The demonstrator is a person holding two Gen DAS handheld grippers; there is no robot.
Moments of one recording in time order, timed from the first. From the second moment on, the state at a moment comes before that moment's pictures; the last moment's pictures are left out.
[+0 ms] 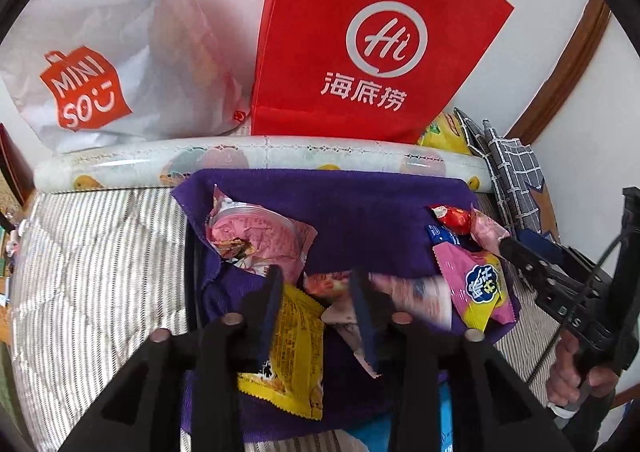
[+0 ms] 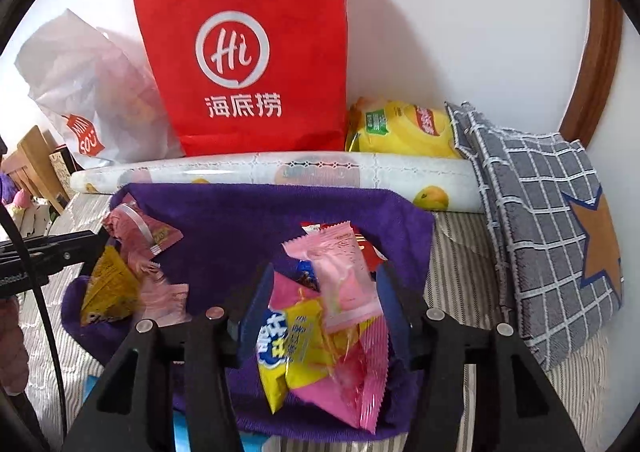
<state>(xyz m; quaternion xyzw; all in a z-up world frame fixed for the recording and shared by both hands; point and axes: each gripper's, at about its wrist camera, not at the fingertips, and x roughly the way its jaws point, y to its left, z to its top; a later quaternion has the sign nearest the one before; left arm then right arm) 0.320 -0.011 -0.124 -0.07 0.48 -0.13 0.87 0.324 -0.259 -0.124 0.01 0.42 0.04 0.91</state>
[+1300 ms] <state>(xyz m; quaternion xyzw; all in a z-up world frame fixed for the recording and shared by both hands) 0.104 0.029 -0.068 -0.07 0.42 -0.11 0.90 0.104 -0.226 -0.087 0.01 0.39 0.02 0.92</state>
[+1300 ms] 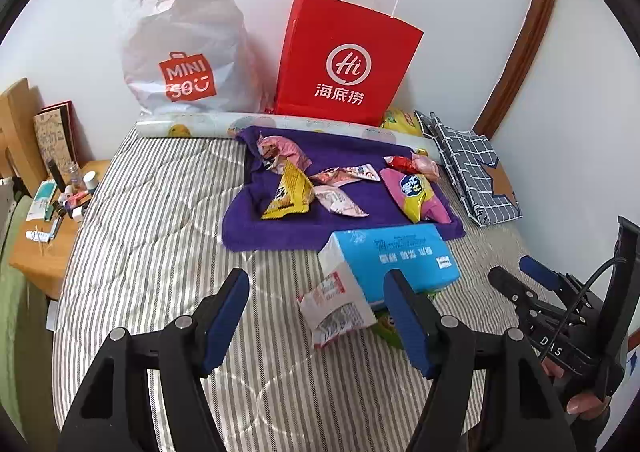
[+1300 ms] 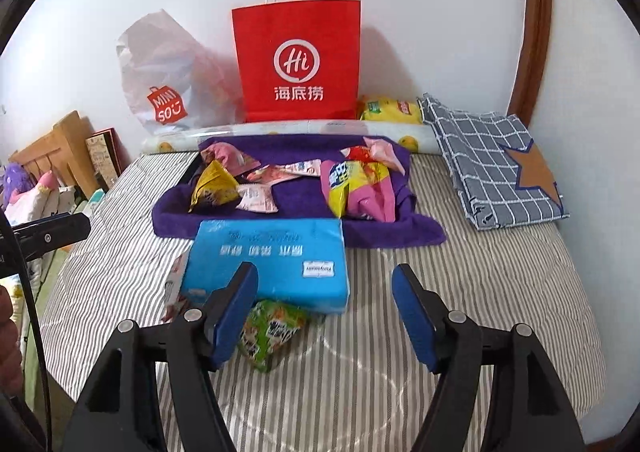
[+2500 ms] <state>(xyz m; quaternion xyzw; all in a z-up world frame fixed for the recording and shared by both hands) 0.095 0.040 -0.076 -0.07 0.42 -0.12 0.89 0.094 -0.223 -0.114 0.04 0.42 0.04 0.91</state>
